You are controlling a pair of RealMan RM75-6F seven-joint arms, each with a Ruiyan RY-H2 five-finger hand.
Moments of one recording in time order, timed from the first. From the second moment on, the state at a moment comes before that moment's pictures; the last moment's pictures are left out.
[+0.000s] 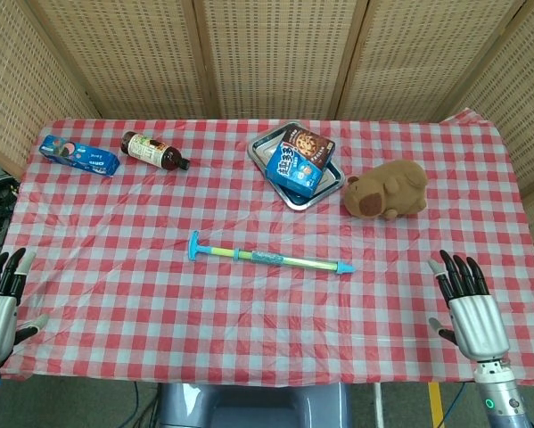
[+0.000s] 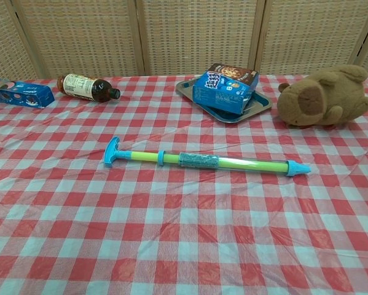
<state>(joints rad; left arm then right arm) -0.03 -1.22 -0.04 -1.63 1.56 1.60 0.28 0.11 -1.27 0.03 -1.55 -1.64 1.55 -0.21</state>
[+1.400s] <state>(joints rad) -0.33 -1.30 -0.25 -1.79 1.30 1.28 0.55 0.13 -1.29 0.09 -1.49 -1.57 1.53 -0.16</state>
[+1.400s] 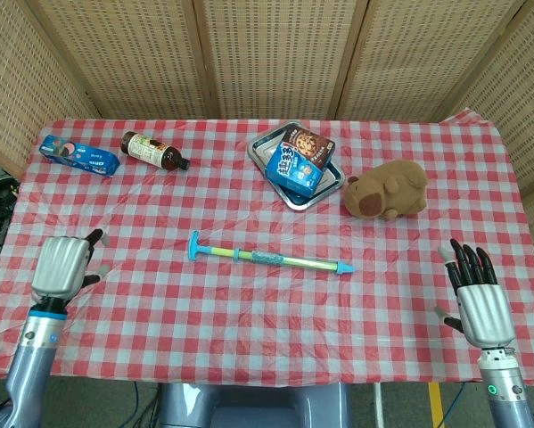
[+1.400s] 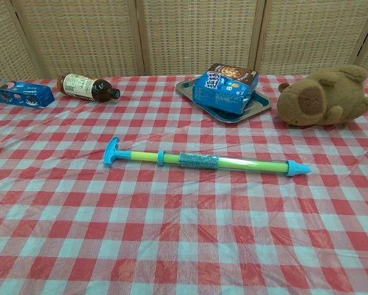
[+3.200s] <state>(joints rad) -1.01 -1.81 -0.27 -1.34 0.49 1.02 0.96 0.13 -1.25 0.10 -1.50 -1.51 1.49 -0.06</state>
